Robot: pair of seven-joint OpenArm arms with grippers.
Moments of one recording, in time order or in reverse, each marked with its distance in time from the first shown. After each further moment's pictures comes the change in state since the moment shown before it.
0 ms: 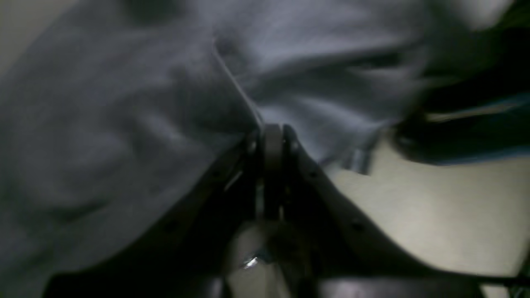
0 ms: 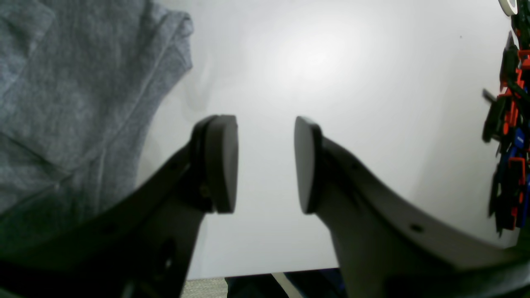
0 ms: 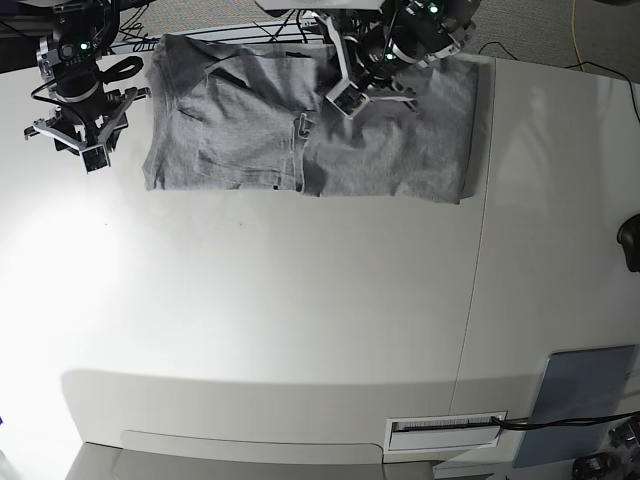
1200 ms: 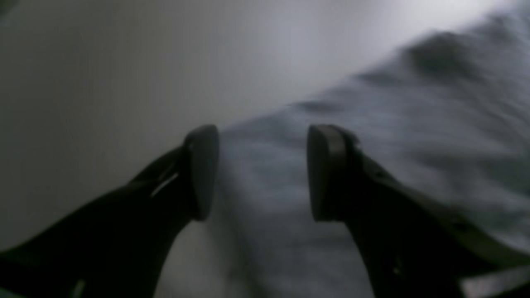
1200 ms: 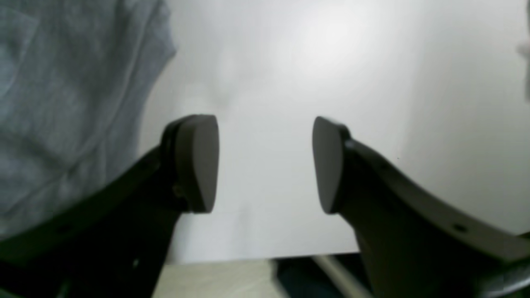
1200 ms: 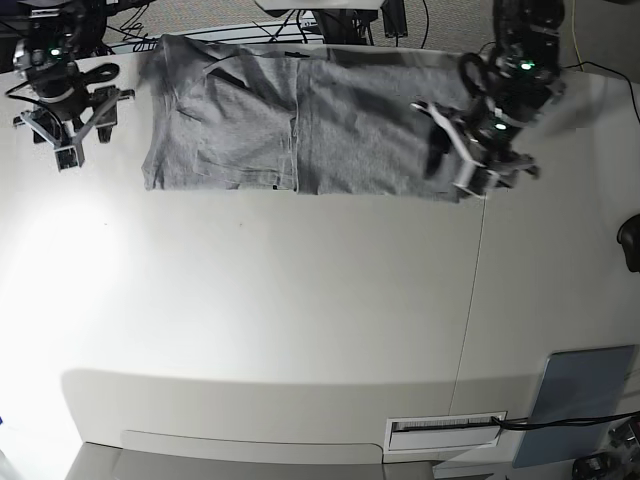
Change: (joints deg) left arm -3.9 0.1 -34.5 -0.3 -0.2 -6.2 -2.8; right arm 0.0 0.0 9.2 -4.9 16.8 4.0 -3.3
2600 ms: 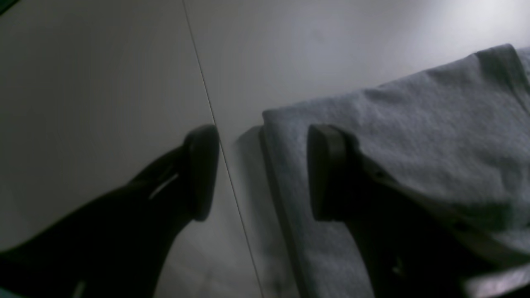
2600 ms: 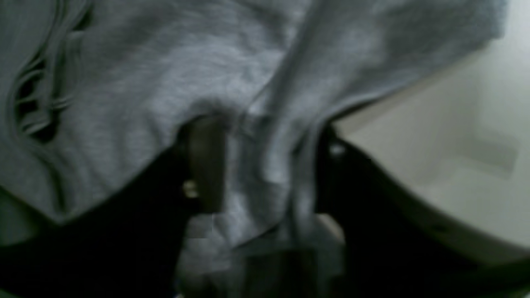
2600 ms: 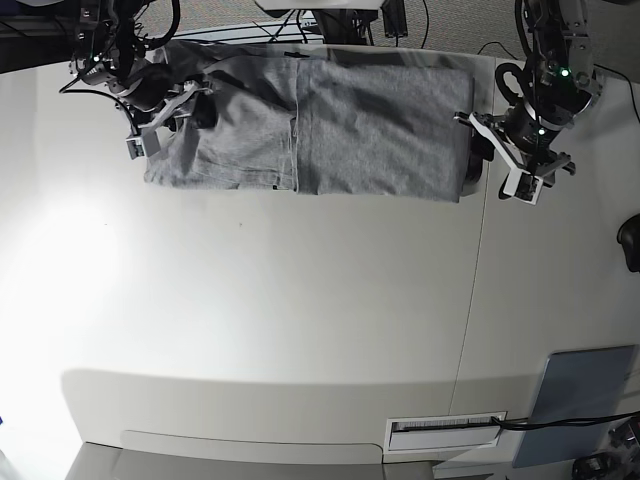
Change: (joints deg) left arm 0.0 0.3 -10.4 -2.5 -7.6 -4.1 2.4; right arm 6.1 -11.2 -9.9 -13.5 16.0 5.3 1.6
